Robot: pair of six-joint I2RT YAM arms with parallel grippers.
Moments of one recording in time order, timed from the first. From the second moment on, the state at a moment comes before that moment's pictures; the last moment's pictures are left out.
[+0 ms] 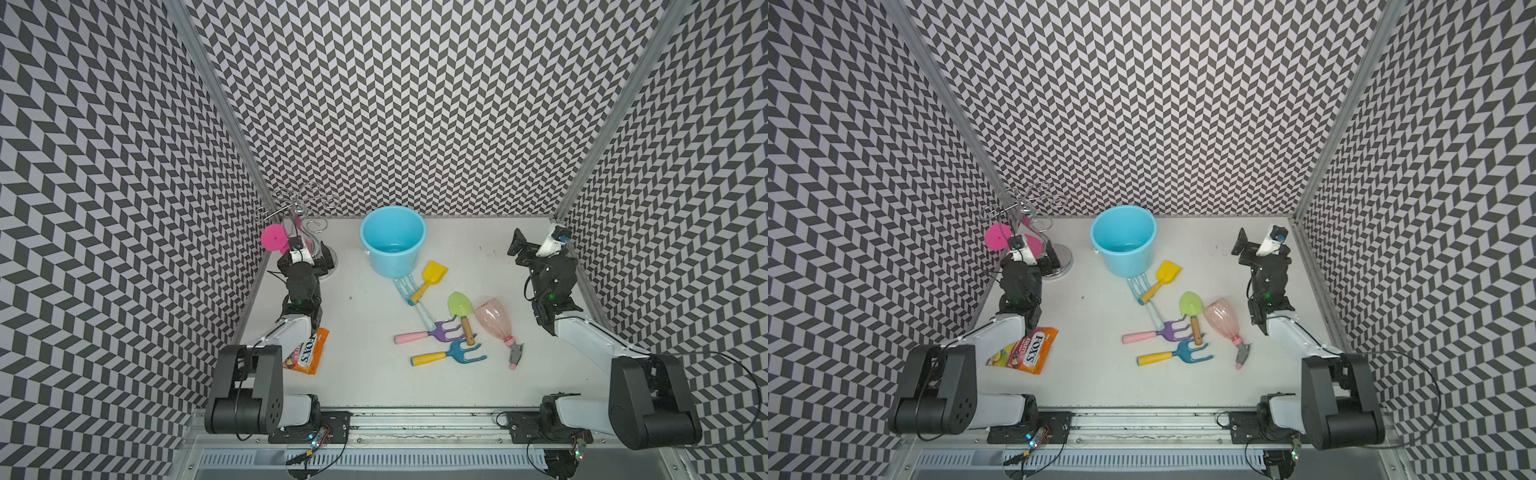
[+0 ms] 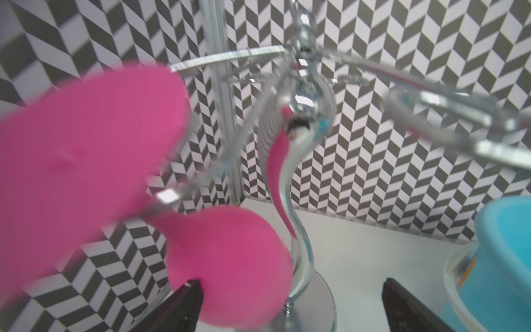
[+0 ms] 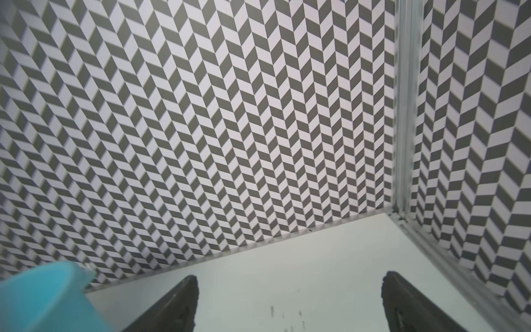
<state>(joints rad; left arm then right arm) 0.00 1.33 0.61 0.68 -0.31 -0.05 0.08 1.30 0.69 0.62 0.18 0.32</state>
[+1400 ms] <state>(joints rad) -0.23 1.00 0.63 -0.18 0.09 -0.49 0.49 1.88 1.23 -0.28 -0.33 0.68</state>
